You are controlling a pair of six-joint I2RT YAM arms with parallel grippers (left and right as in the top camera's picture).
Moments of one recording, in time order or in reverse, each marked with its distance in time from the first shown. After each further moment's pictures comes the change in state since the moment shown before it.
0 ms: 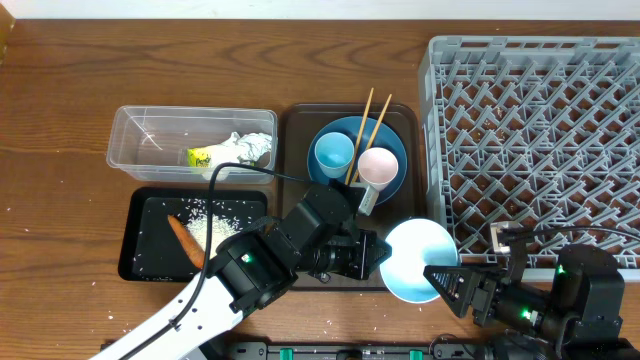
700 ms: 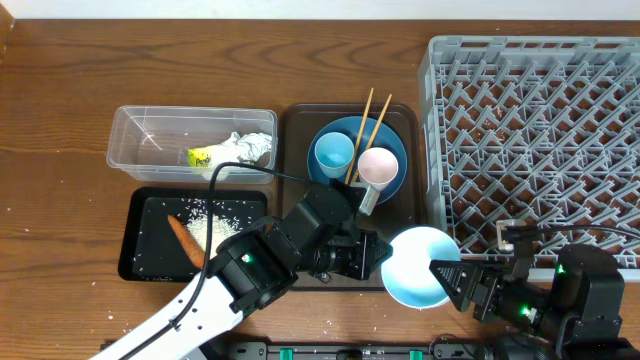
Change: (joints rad) left arm 0.000 0.000 0.000 0.013 0.000 0.003; right arm 0.000 0.001 0.000 -0.006 0.095 0.000
